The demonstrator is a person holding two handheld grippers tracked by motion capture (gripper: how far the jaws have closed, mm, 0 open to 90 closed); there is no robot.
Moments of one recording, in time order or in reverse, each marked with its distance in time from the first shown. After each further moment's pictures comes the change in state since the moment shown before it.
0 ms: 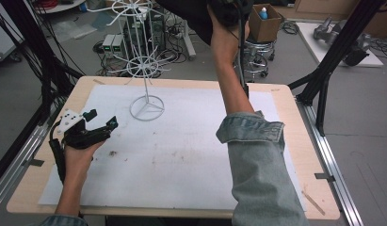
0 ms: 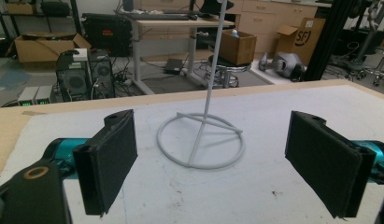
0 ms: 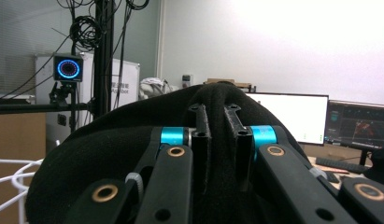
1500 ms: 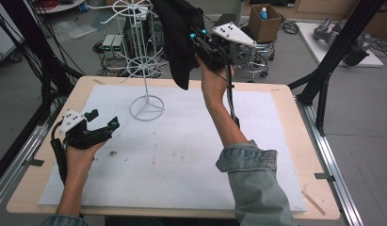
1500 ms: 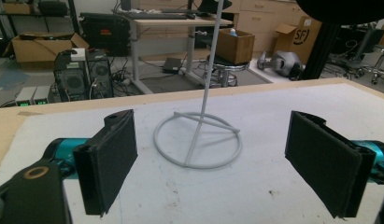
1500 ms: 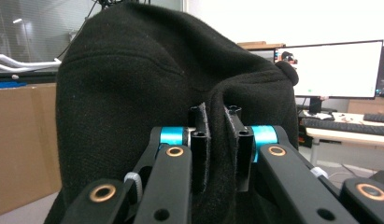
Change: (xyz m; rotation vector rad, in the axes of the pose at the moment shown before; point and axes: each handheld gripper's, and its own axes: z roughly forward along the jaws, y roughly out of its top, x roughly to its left) left arm -0.003 0.000 0.001 0.005 -0.007 0.004; right arm 0.022 -0.093 -0.025 0.127 0.116 0.102
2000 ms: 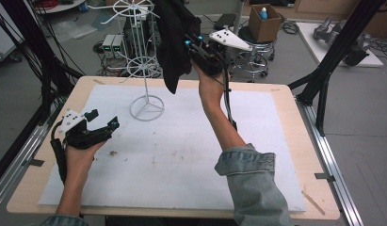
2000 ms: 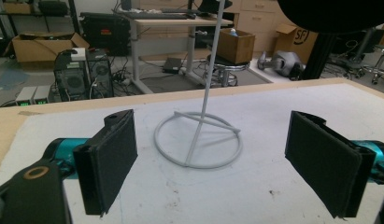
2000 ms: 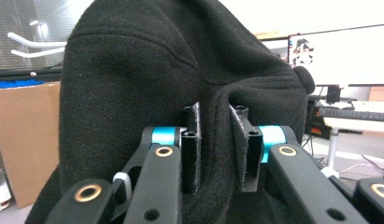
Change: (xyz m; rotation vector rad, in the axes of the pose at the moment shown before) left arm 0.000 0.000 0.000 0.000 0.000 -0.001; right arm 0.003 -0.013 0.003 0.029 0.045 0.039
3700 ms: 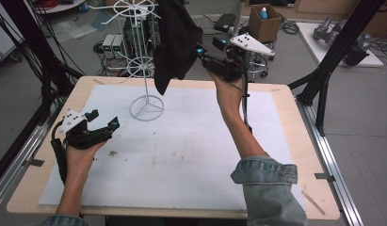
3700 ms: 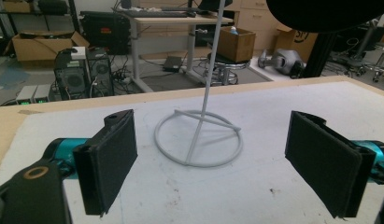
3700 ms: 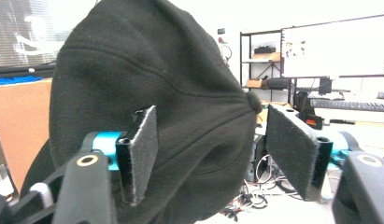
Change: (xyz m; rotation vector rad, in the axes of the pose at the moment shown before) left arm 0.000 0.000 0.001 0.007 0.001 0.005; right arm -0.023 0.007 -0.042 0.021 -0.016 0.010
